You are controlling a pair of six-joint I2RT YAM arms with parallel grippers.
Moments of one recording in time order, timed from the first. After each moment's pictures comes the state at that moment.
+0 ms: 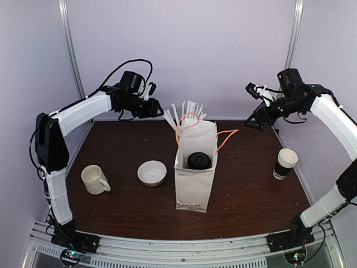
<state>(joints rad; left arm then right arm) -0.52 1.98 1.90 -0.60 0.23 -0.29 0.22 1.44 1.58 -0.95 -0.44 -0.46</state>
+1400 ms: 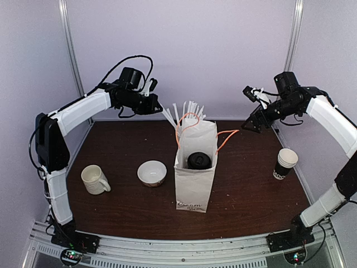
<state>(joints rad) -0.52 2.00 1.95 -0.61 0.29 -0.31 0.22 1.47 1.55 -0.92 -0.47 -0.46</state>
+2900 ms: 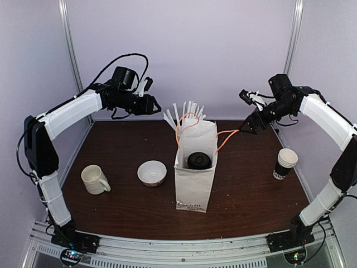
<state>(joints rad) -0.52 1.88 1.85 -0.60 0.27 -0.26 0.22 1.55 1.57 -0.94 -0.48 -0.46</state>
